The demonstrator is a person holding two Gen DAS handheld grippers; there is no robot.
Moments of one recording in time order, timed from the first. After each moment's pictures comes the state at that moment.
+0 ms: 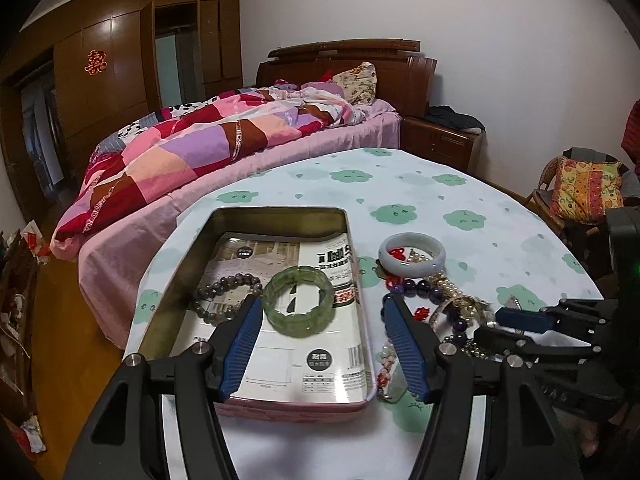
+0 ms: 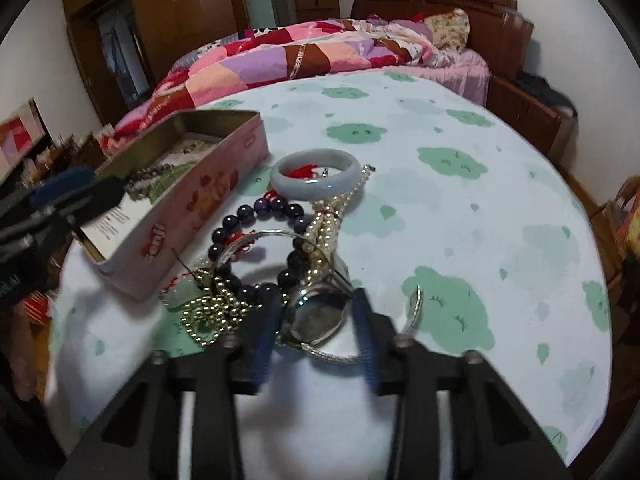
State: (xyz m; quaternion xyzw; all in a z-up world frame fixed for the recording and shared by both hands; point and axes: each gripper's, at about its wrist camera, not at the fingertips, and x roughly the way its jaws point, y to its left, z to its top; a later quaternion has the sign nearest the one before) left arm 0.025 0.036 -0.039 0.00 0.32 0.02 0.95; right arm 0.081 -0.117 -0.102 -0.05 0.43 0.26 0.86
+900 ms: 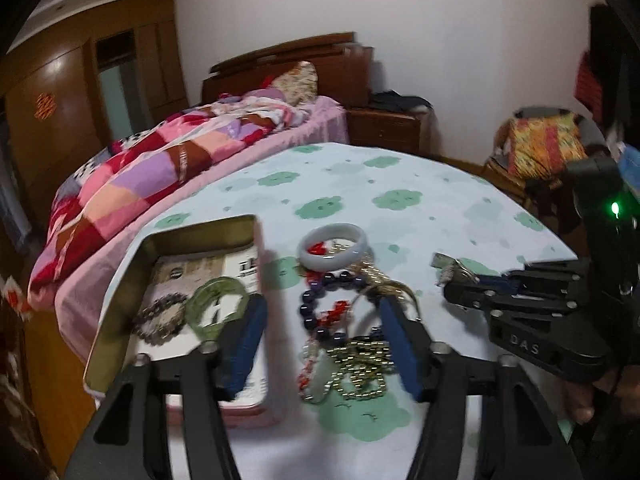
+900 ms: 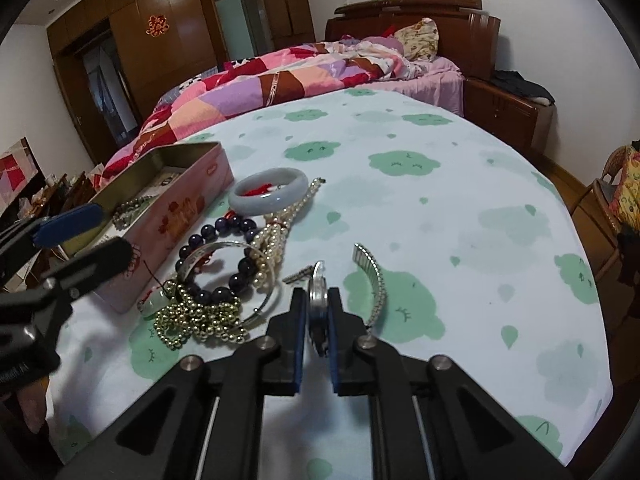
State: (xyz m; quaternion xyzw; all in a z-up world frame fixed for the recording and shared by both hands) left arm 0.025 -0.028 -0.045 0.08 0.33 -0.07 0.94; right arm 0.080 -0.150 -0.101 -0.01 0.39 0.24 0.89
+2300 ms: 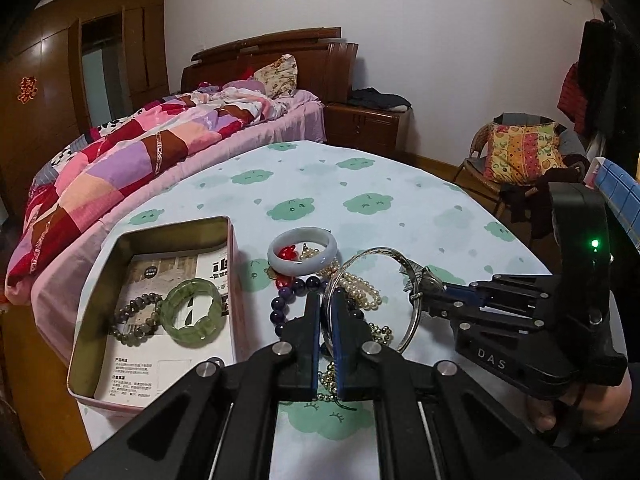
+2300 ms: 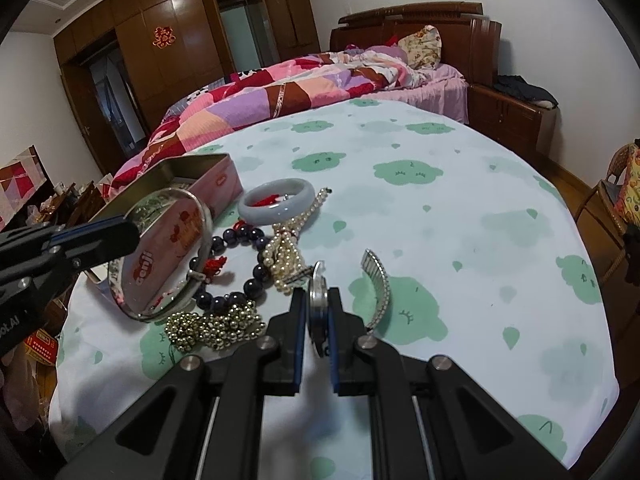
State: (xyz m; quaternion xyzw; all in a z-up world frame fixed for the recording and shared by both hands) left arm 0.024 -0.025 -0.029 0.03 0.34 -0.11 0.93; right arm 0.075 -0.155 -0.097 0.01 0.37 0.25 0.89
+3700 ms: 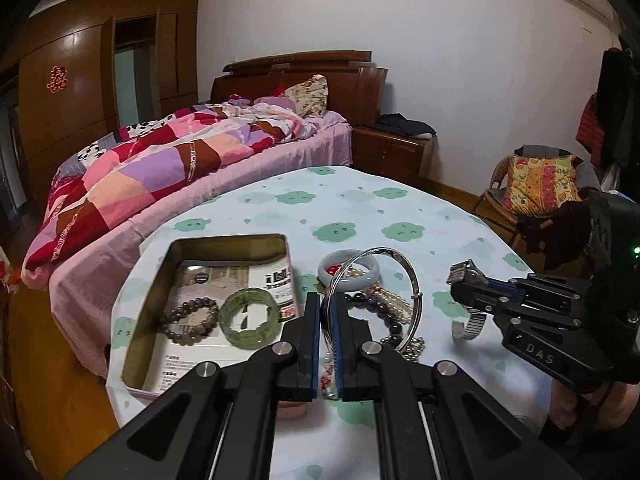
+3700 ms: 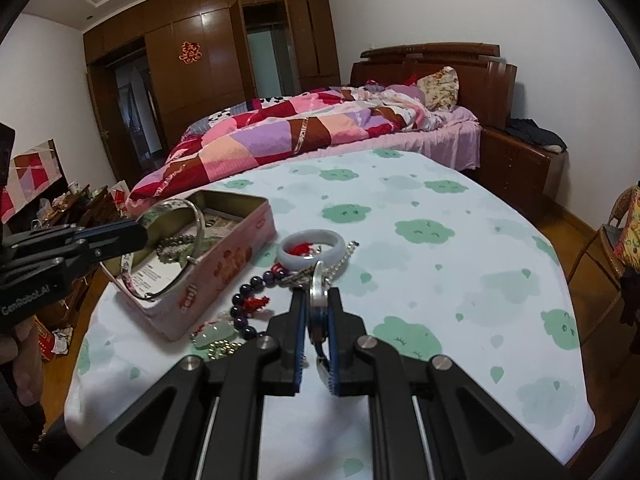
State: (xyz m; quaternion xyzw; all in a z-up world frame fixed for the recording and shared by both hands) left arm 0.005 0.017 -0.007 0.00 0.31 -0.07 0.95; right arm 0.062 -0.142 -0.060 -0.02 0.31 0.28 0.91
